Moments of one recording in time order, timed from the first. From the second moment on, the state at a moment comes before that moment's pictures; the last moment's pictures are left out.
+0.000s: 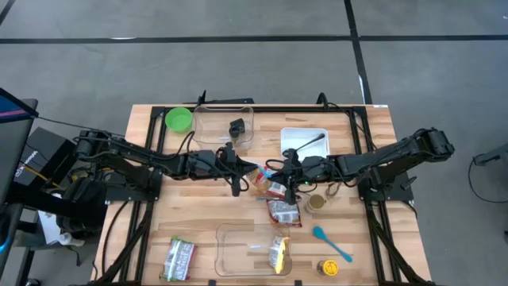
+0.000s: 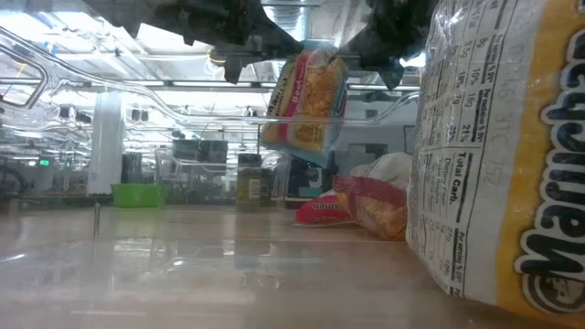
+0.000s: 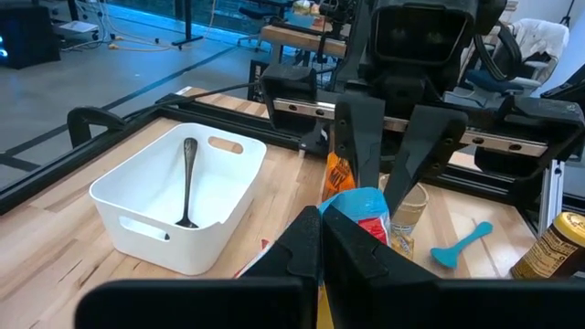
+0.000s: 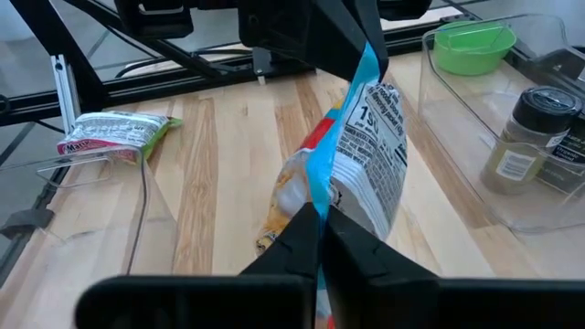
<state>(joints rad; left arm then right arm) -0.09 1.42 0.74 0.50 -0.28 -0.21 0.16 1.36 0.78 0.17 0.21 0.24</state>
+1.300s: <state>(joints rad) -0.12 1.27 0.74 0.30 -0.28 -0.08 0.29 1.30 0.83 0.11 0.21 0.03</state>
